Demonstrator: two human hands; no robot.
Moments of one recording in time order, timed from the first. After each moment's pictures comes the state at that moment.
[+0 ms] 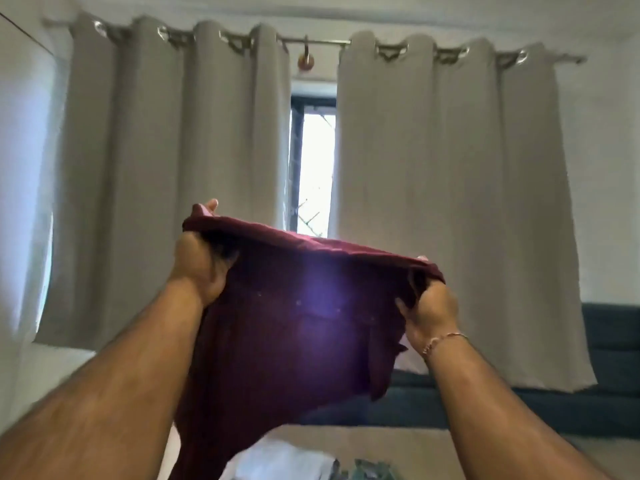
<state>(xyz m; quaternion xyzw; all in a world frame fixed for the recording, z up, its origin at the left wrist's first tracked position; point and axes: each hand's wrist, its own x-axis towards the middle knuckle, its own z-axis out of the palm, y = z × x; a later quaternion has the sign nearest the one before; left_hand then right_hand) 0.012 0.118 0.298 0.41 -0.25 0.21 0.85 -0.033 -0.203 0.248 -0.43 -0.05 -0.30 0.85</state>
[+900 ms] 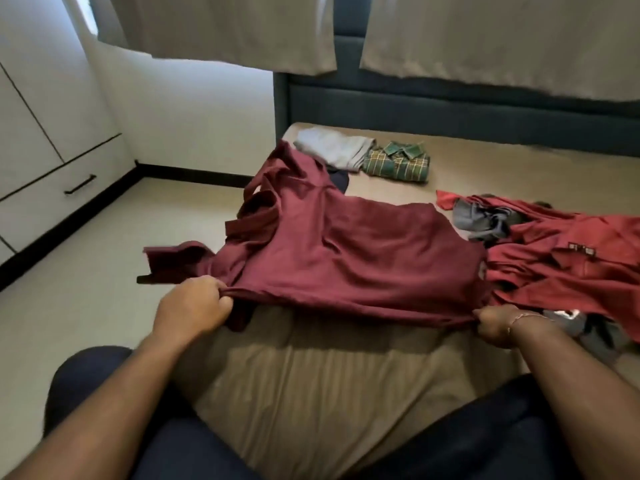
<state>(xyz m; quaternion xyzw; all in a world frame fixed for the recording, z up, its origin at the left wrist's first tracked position) -0.357 0.217 -0.218 0.99 0.08 -0.03 0.14 -0.332 -0.301 -0.252 -0.94 0.07 0.31 -0.12</state>
